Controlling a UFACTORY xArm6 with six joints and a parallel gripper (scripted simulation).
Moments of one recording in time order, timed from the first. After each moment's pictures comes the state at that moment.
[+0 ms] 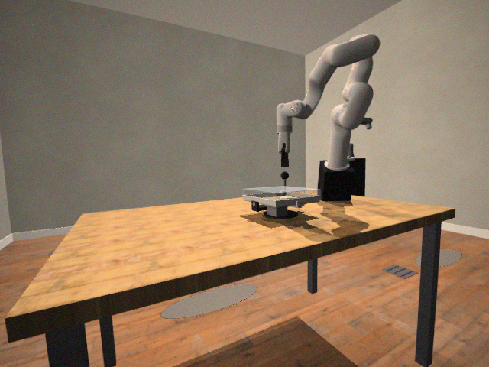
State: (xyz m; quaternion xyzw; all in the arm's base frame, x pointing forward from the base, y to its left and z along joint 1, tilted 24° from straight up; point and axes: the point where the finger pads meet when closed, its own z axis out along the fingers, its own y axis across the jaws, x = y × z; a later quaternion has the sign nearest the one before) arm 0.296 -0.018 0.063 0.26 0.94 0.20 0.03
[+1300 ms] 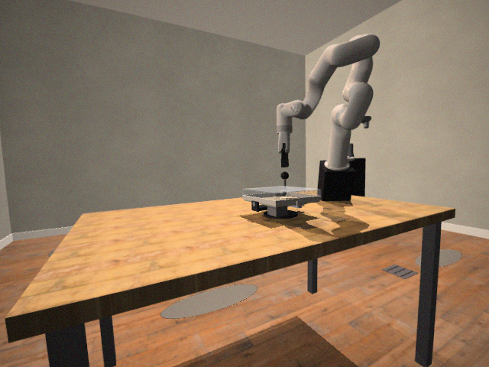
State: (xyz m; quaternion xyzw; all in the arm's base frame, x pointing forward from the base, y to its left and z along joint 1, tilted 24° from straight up) arm 0.296 -0.018 0.063 0.26 0.94 0.20 0.03
